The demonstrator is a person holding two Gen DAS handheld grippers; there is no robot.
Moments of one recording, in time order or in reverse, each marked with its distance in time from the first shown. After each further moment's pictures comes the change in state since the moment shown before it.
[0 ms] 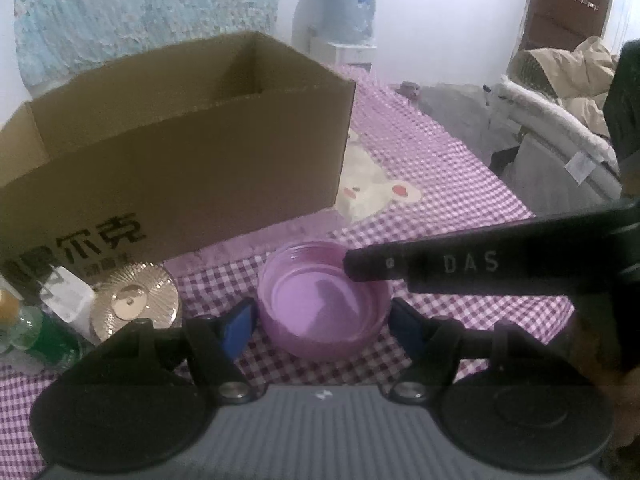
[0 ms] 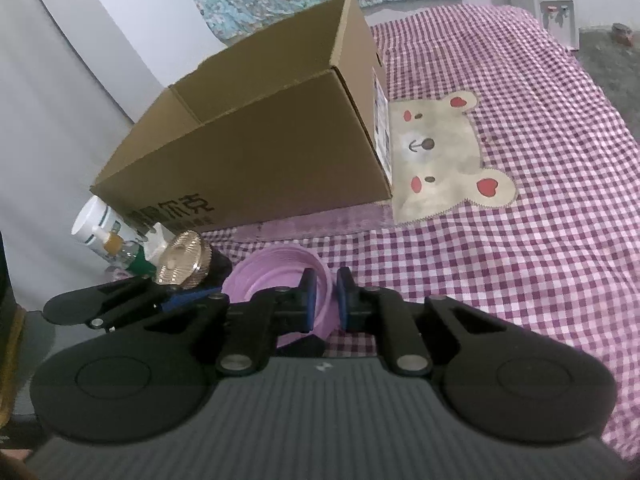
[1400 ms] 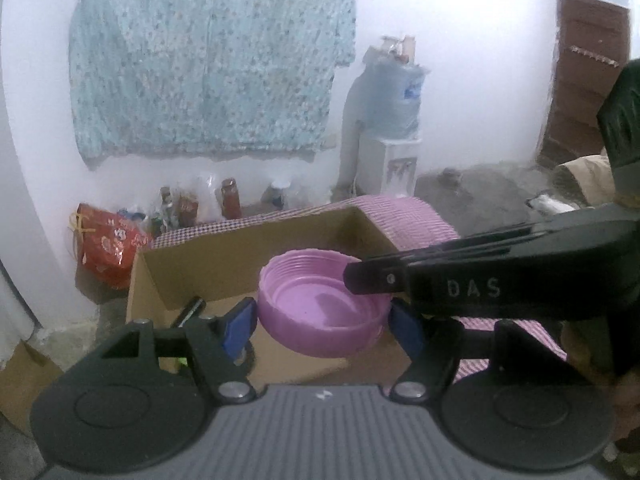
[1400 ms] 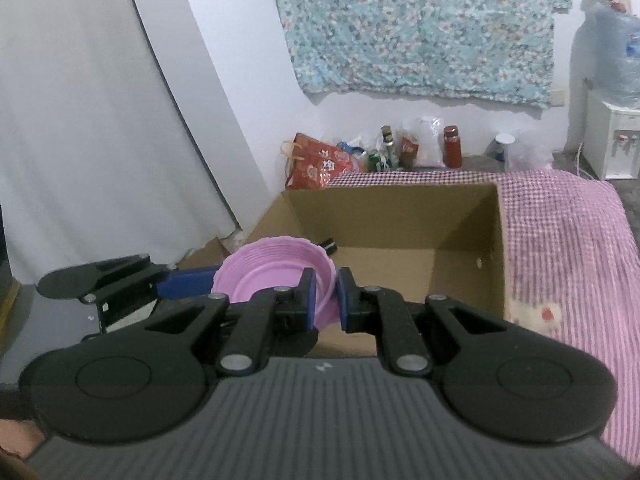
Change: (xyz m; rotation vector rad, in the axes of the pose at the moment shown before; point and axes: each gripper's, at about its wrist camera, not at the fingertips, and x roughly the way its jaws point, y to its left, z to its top) left arm -0.100 0.092 0.121 -0.030 -0.189 0.113; right arm -0.039 0.151 0.140 -0.250 -0.119 0.087
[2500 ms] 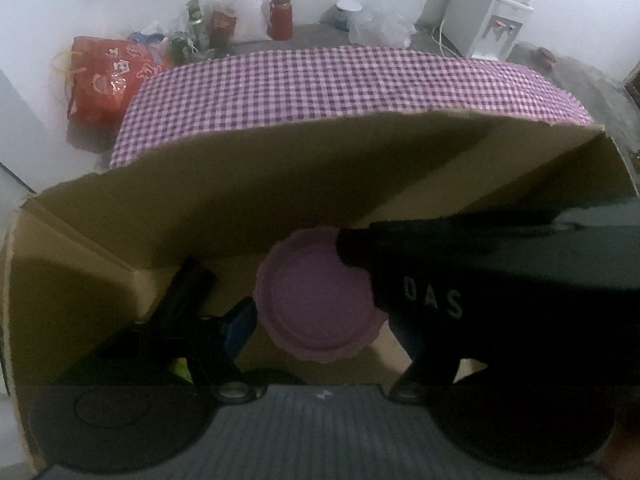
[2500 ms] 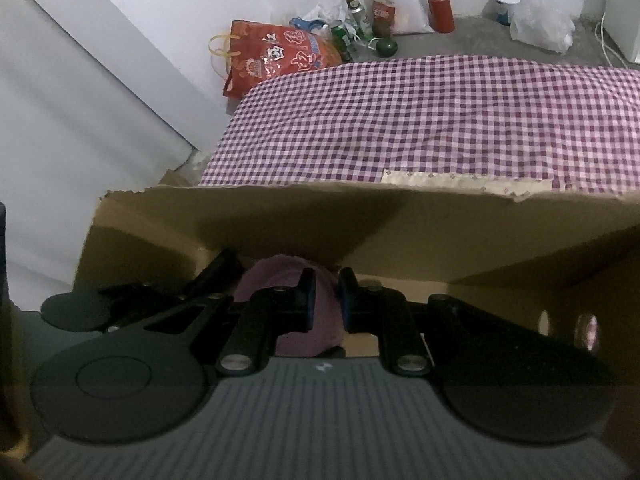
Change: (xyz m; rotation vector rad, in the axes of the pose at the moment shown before) left arm 0.251 0.091 0.031 -0.182 0.572 0.097; right arm 0.287 -0.094 0.063 0.194 0.417 -0.001
